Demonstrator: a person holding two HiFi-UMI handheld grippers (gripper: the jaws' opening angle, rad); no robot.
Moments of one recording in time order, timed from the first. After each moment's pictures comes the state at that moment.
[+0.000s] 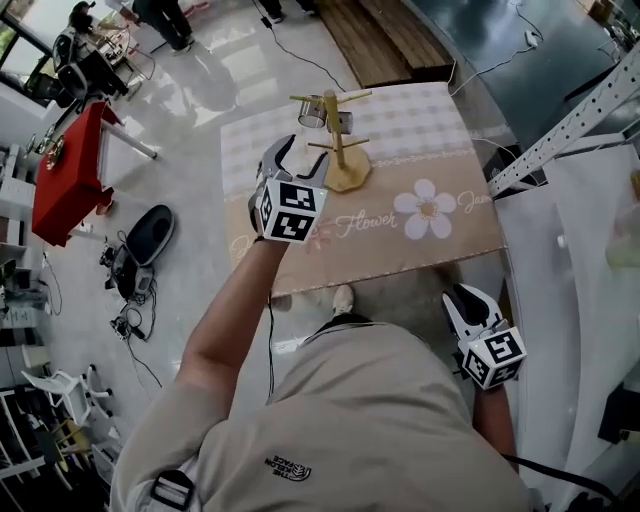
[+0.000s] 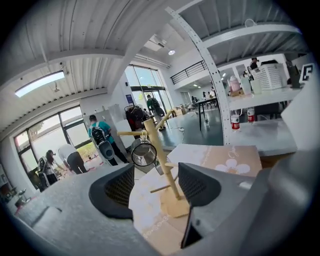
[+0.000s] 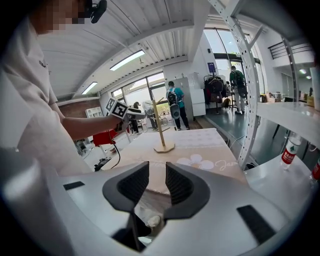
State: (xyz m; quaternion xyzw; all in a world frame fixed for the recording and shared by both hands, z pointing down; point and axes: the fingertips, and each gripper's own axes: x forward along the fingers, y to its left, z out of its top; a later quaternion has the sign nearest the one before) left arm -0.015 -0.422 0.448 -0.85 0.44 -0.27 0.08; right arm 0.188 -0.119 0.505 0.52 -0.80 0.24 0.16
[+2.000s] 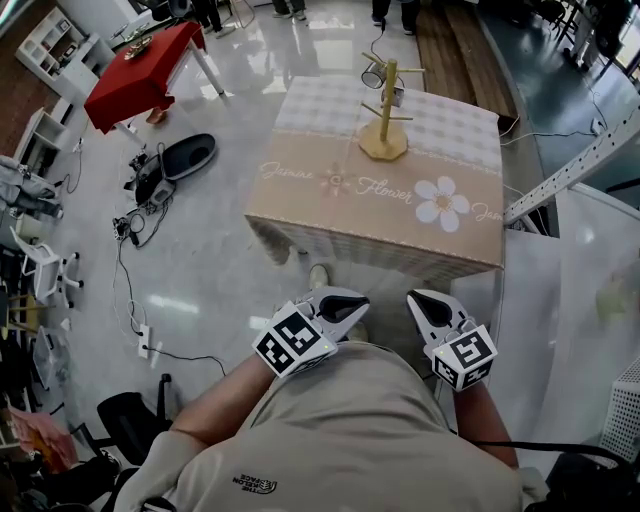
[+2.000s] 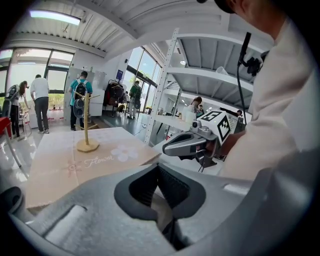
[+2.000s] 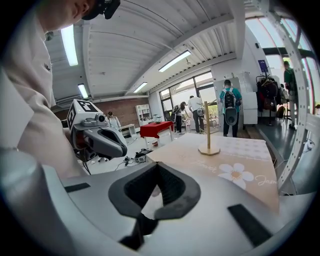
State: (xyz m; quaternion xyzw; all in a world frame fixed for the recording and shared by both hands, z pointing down) left arm 0.075 0.011 0.474 -0.92 0.28 -0.21 -0.17; right arm 0.138 -0.020 0.488 0.28 -0.93 0.15 0.17
